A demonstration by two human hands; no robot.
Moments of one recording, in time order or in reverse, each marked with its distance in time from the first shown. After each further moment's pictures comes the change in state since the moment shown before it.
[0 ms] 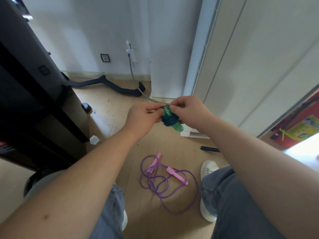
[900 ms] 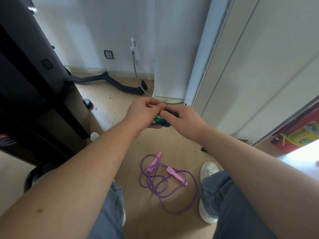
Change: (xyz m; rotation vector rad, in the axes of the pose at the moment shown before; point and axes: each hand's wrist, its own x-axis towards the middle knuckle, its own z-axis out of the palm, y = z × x) left_hand 0.005 0.010 -0.017 -0.001 -0.016 -0.222; right_hand -0.014 0.000 0.030 -0.077 -0.087 -0.237
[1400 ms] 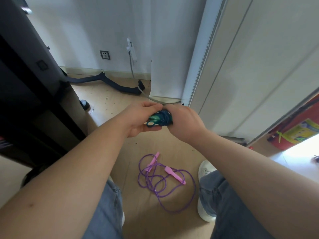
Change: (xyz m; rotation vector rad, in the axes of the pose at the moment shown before) left_hand 0.002 0.006 -0.004 -0.174 -0.186 -0.229; right_hand 0.001 0.005 0.004 -0.565 0.090 -0.089
